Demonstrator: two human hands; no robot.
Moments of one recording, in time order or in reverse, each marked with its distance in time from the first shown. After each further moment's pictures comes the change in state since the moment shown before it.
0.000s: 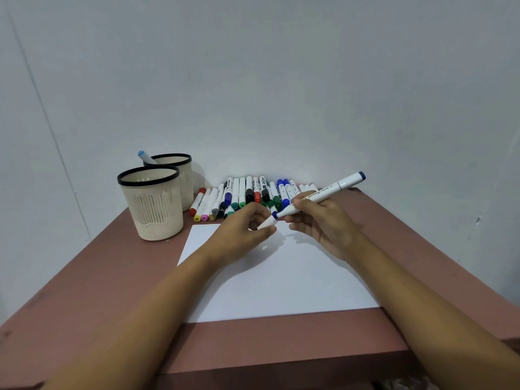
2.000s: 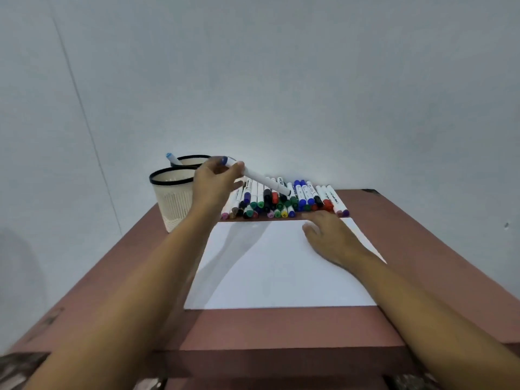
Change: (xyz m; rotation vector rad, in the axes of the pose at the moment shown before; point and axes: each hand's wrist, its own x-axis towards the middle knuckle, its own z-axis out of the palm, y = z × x) left_hand 0.026 0.018 -0.063 -0.592 0.585 -0.149; right_hand 0.012 0.039 -0.016 -1.252 0.032 -0.200
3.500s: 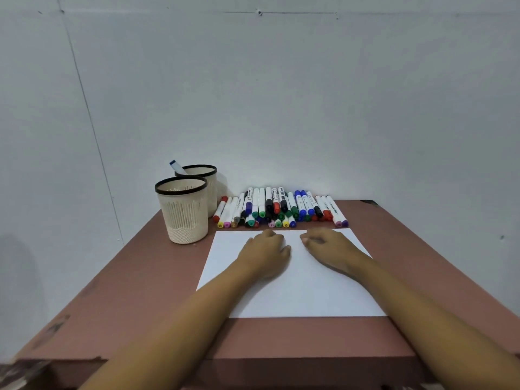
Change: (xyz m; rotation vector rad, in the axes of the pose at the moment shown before) left_hand -0.053 -0.068 0.032 1.277 -0.700 0.091; right_hand -0.003 -0.008 -0.013 0.091 -0.205 0.152
